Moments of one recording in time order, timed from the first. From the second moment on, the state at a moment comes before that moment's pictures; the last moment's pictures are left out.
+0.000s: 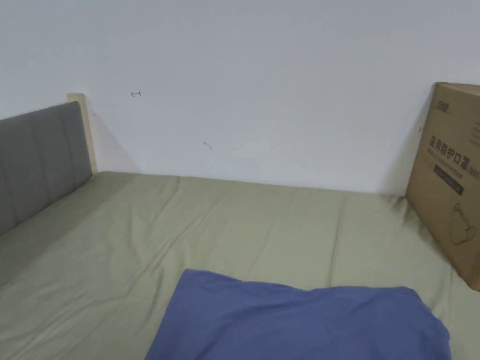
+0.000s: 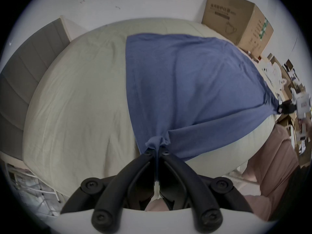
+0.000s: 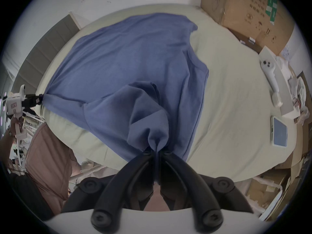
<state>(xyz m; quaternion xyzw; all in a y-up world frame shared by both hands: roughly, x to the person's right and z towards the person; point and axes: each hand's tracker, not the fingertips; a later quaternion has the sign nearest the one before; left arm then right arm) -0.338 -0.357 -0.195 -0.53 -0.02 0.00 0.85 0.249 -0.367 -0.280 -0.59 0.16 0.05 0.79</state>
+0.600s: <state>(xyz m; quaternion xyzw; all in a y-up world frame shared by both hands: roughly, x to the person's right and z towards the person) -0.364 -0.273 -0.160 -0.40 -0.02 0.16 0.90 0.237 -0.272 -0.271 -0.49 0.14 -0.10 0.85</state>
